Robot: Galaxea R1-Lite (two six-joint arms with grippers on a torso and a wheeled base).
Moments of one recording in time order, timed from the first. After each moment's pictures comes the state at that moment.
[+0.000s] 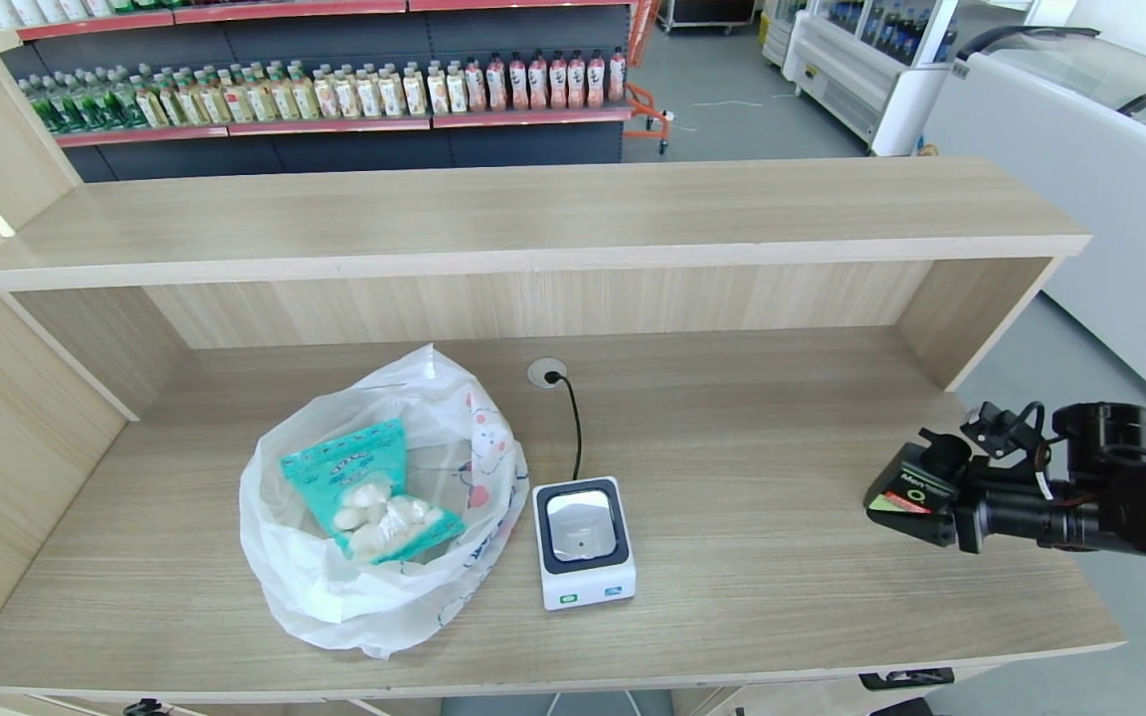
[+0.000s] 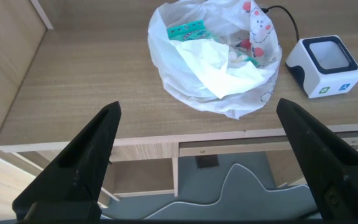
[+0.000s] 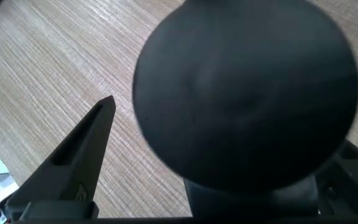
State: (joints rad) left arm 0.00 0.00 0.00 0.00 -0.06 0.00; right arm -0.29 2.13 -0.86 -0.54 0.95 -0.70
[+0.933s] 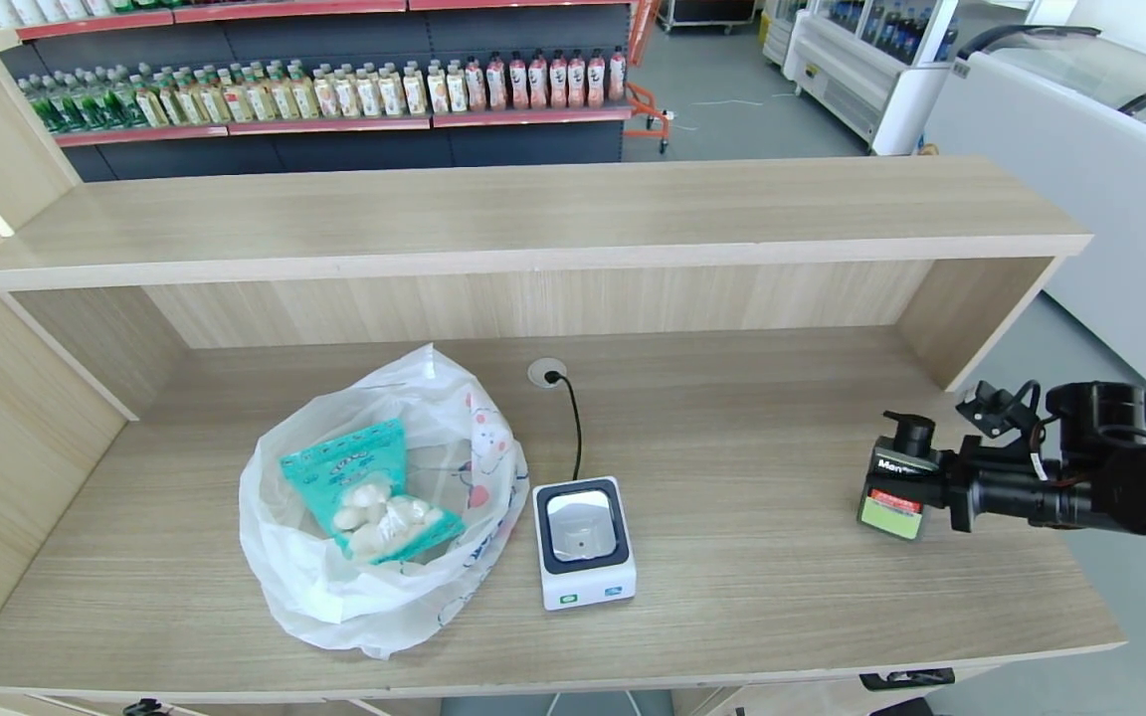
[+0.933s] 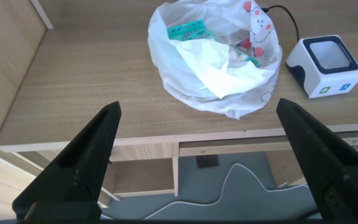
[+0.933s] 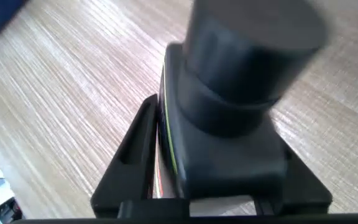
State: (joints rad) left arm 0.00 0.00 0.00 0.00 -0.06 0.00; right arm -0.26 2.11 -0.91 -0.52 0.97 -0.65
